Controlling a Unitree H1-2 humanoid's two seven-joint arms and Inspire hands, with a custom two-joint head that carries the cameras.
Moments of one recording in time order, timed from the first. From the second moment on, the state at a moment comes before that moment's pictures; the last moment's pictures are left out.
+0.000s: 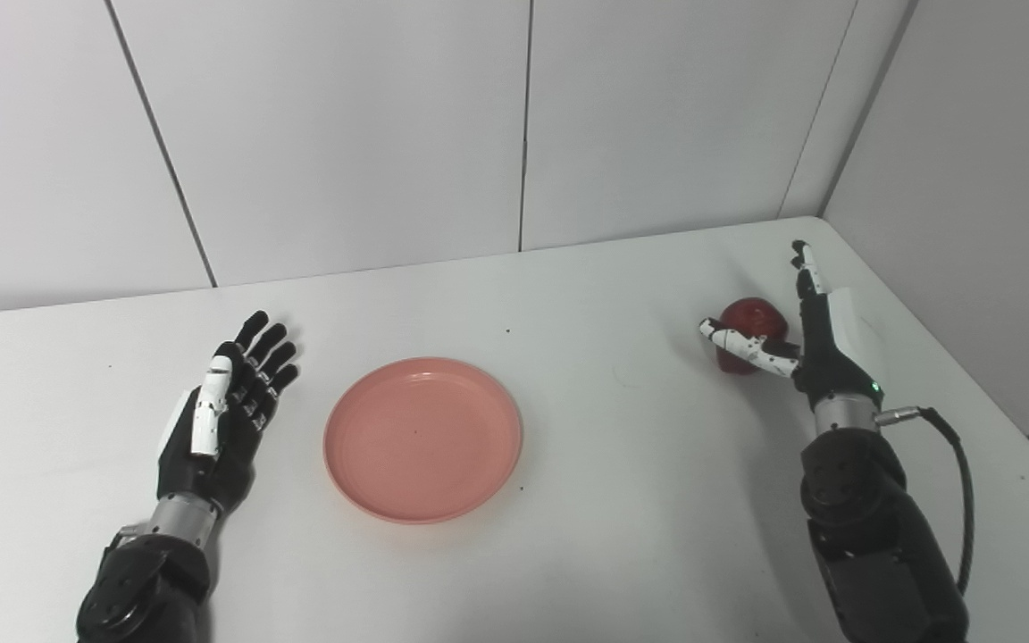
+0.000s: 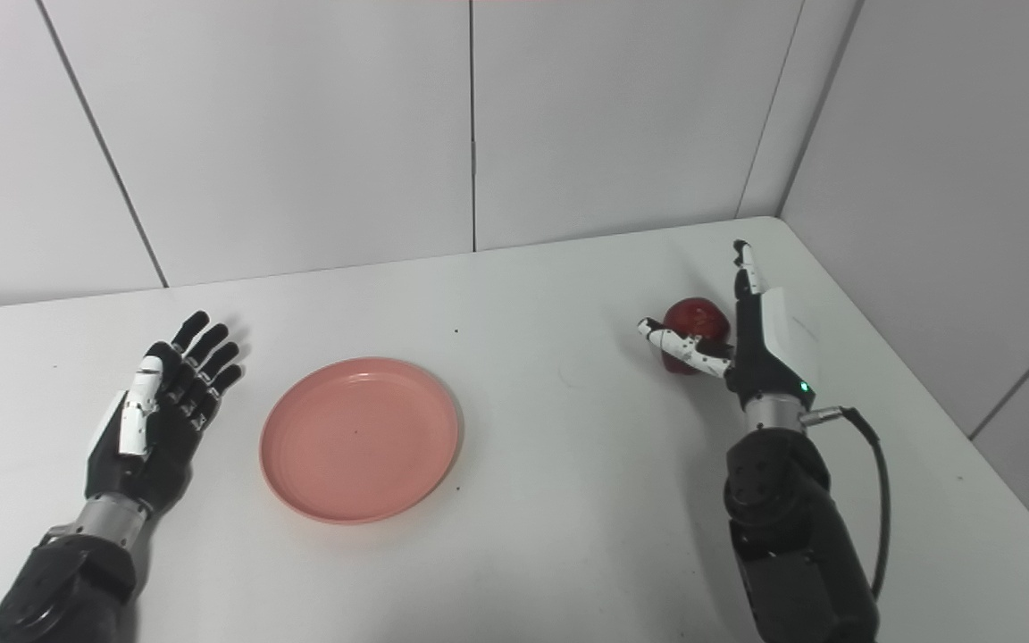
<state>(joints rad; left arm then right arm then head) -0.39 0.10 0.08 0.39 -0.30 0.01 -0.33 -0.22 -0.30 -0.14 -0.04 -0.57 0.36 -0.14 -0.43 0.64</state>
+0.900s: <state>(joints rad) -0.38 0.10 0.08 0.38 -0.30 0.02 -0.33 -0.26 -0.32 -0.10 0.02 -0.56 0.42 -0.12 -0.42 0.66</state>
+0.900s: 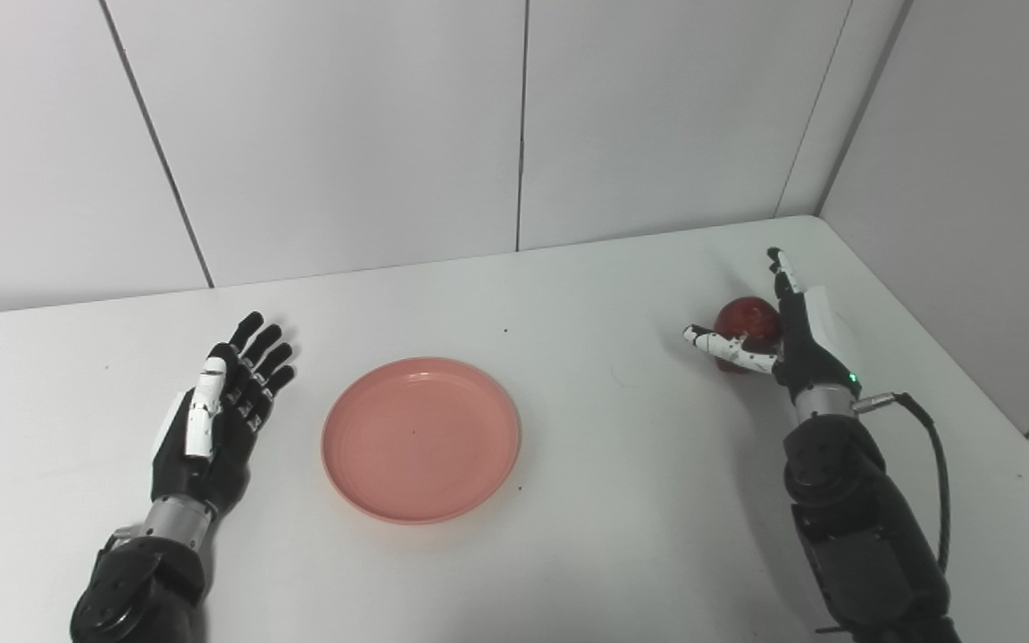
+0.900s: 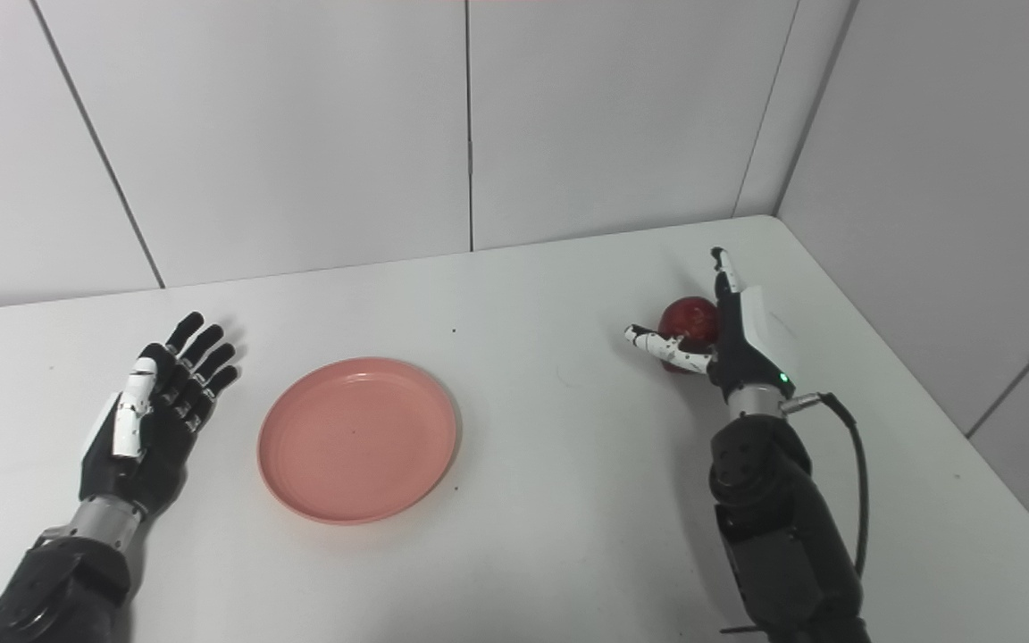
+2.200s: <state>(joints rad) -0.37 0.10 0.08 0.37 -0.32 0.03 -0.33 -0.26 -0.35 -0.09 0.09 -0.53 0.34 -0.24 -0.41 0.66</state>
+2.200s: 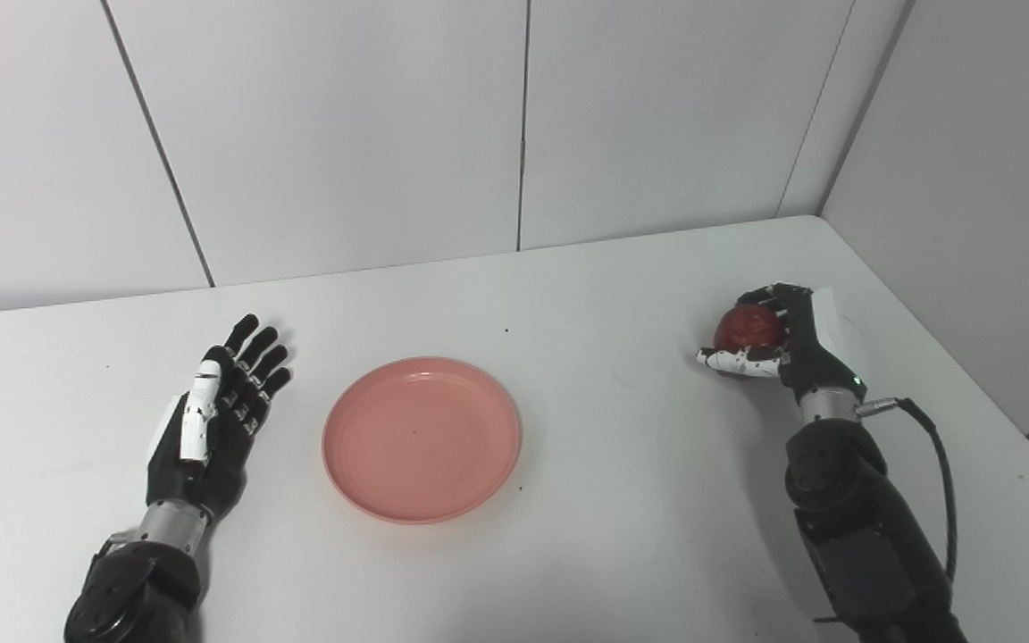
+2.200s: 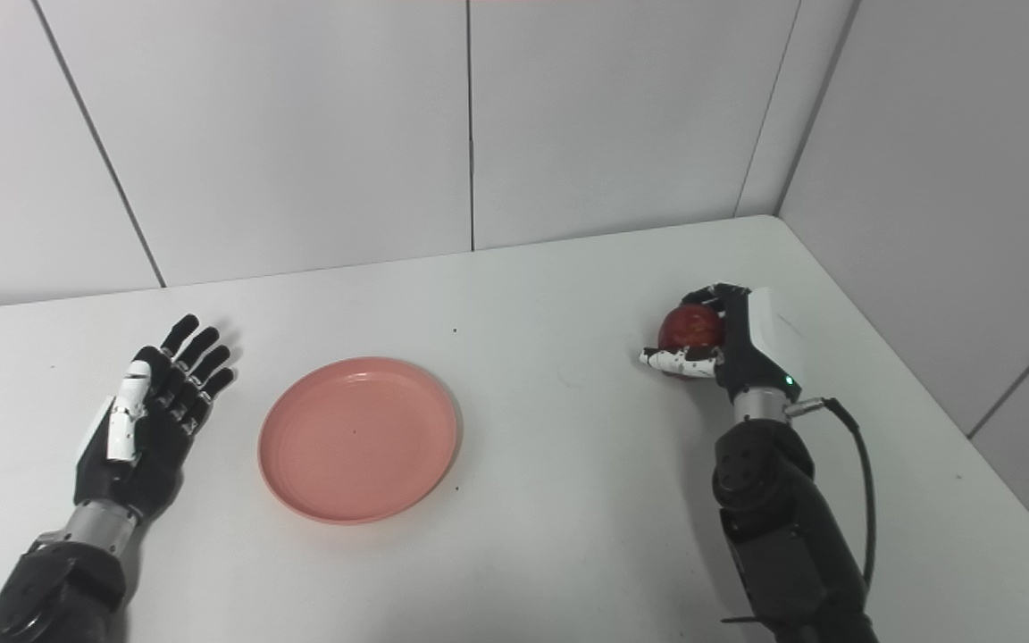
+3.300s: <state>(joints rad) -0.37 0.09 0.08 0.35 -0.32 0.03 -0.31 -0.32 -0.32 -0.03 -0.25 -0.61 0.40 -0.12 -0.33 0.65</state>
